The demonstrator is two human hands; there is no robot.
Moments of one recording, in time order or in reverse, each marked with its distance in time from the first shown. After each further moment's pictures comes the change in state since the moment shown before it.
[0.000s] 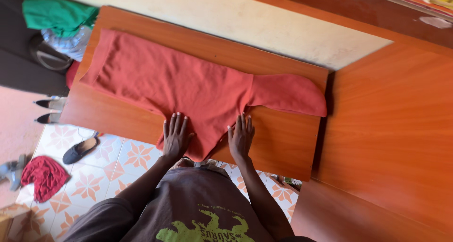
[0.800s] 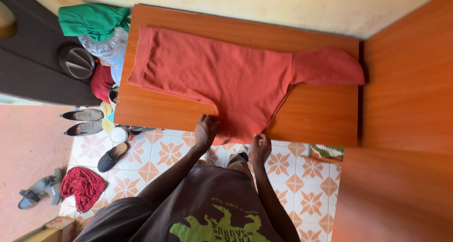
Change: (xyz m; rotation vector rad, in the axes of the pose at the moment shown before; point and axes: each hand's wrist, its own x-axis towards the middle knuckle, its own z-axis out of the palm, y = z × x) left_hand -0.030 -0.109 -0.038 -0.539 -0.023 -0.147; right_hand -0.132 -0.122 0.111 0.493 0.257 0.739
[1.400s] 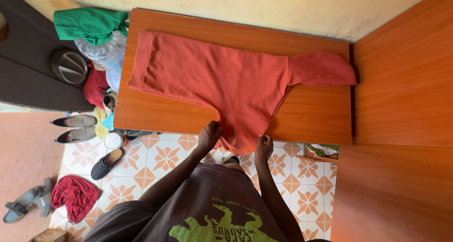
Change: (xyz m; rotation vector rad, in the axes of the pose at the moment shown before) left_hand -0.004 -0.013 0.002 -0.167 -0.249 -0.127; right_hand 0.014 0.020 0.007 0.080 0.062 0.136
